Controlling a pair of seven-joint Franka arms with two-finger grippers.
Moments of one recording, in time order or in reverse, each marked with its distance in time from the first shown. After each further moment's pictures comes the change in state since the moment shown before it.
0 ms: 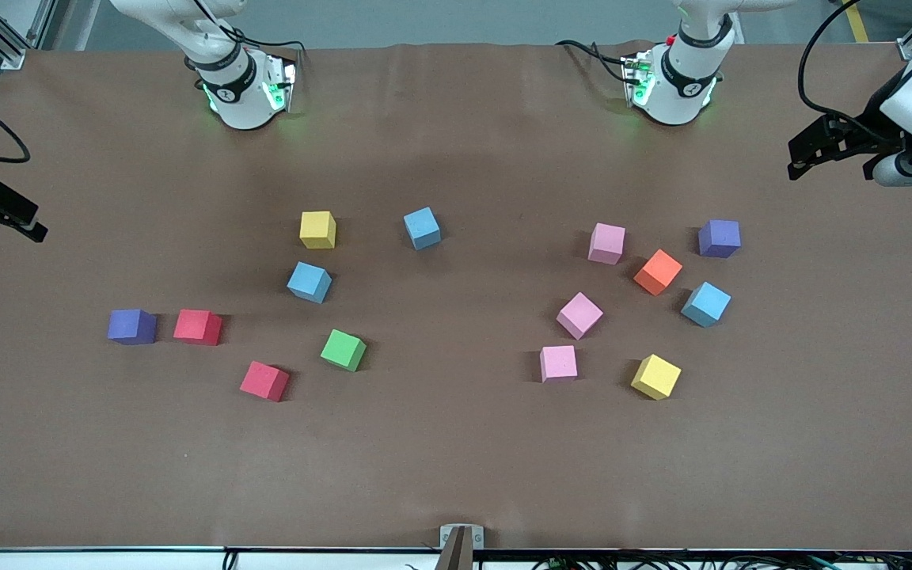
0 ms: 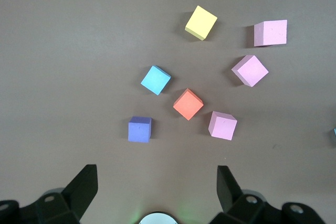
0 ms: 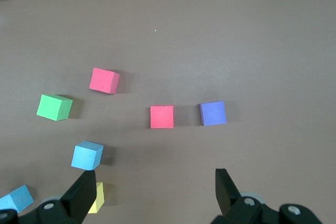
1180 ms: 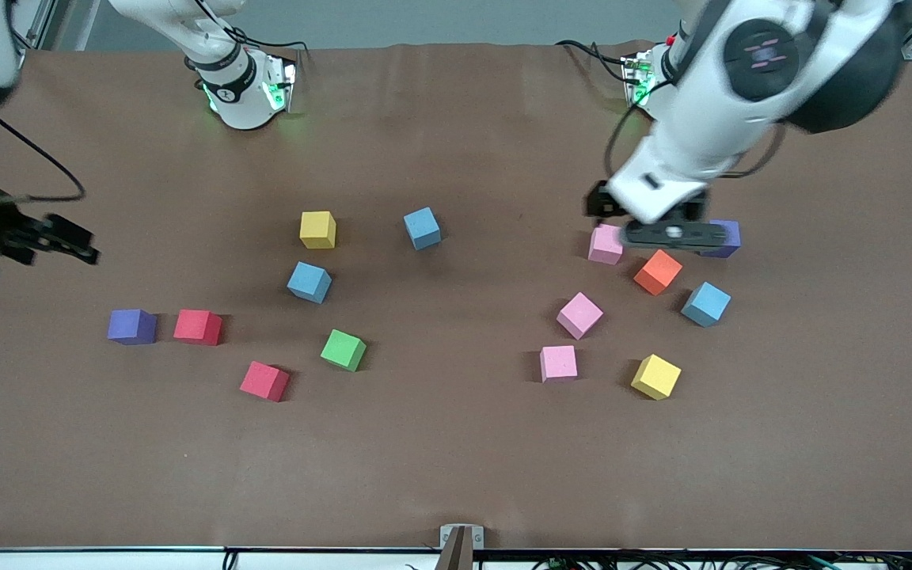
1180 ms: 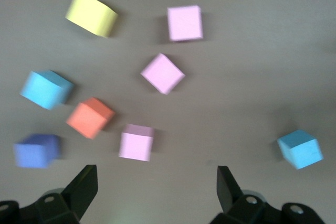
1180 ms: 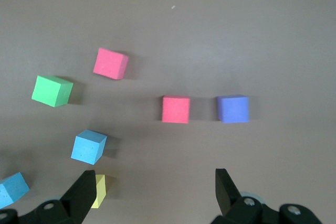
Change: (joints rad) left arm -0.202 0.213 -0.244 -0.128 -0.014 0.319 -0.437; right arm 0.080 0.153 0.010 0.008 0.009 0.017 0.005
